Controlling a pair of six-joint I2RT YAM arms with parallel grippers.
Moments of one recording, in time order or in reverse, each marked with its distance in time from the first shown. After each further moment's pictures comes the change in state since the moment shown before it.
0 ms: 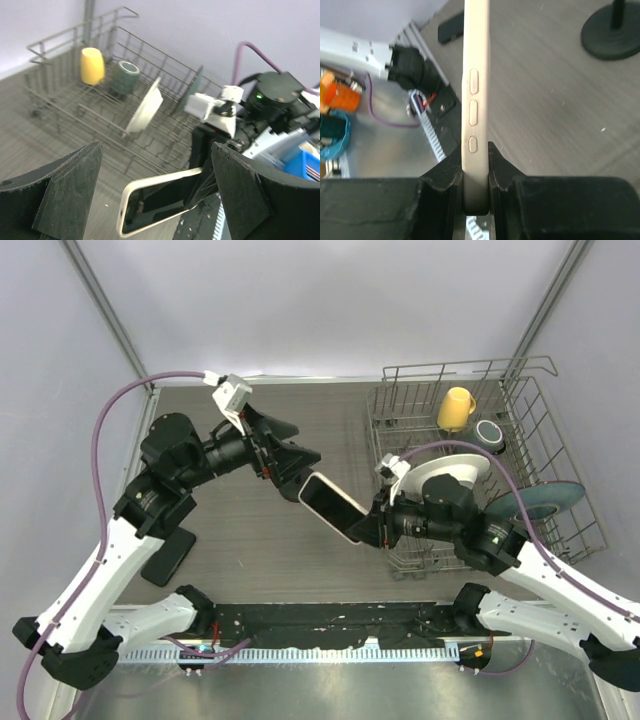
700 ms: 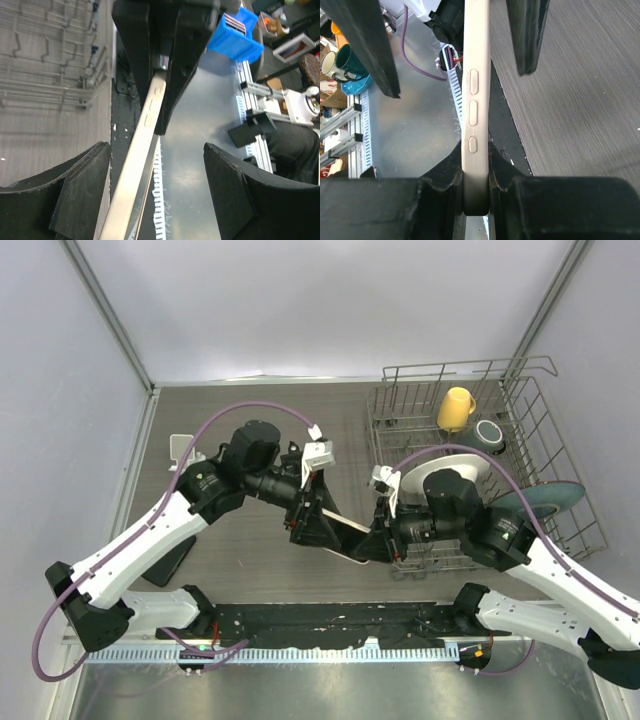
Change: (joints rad) left arm -0.173 0.211 0.021 -0.333 0.513 0.264; right arm 0.000 0.049 0.114 -0.211 -0.283 -0.164
